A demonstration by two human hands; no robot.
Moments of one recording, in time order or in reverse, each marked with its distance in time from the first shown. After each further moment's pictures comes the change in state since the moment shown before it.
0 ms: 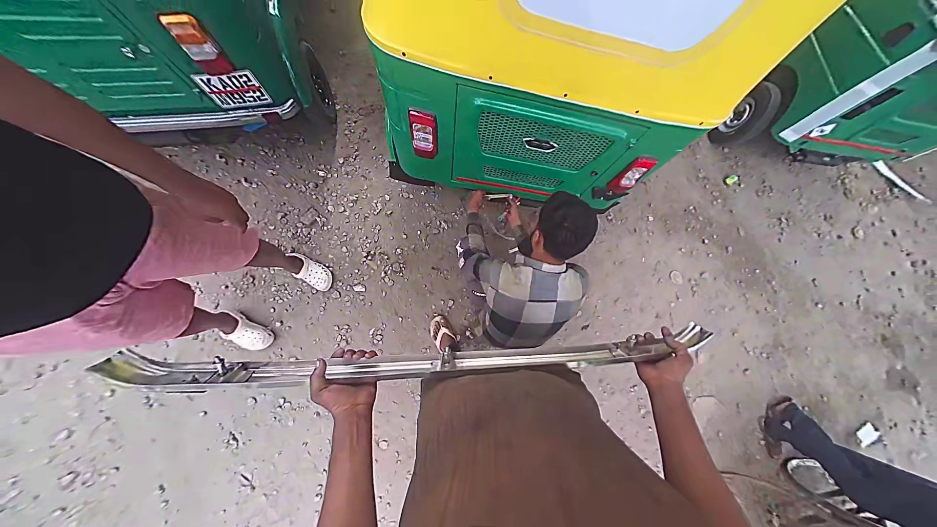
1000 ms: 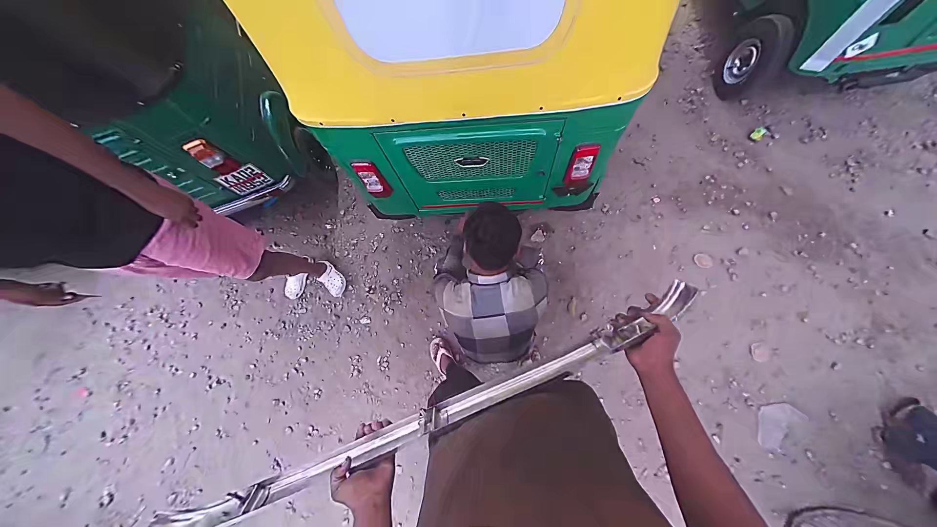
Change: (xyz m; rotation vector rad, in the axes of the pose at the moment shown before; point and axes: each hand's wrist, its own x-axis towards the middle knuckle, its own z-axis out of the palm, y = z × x) left_hand -0.218 -0.169 -0.028 -0.010 0.131 0.078; right_hand 0.137 -0.112 -0.045 0.044 -0.272 0.033
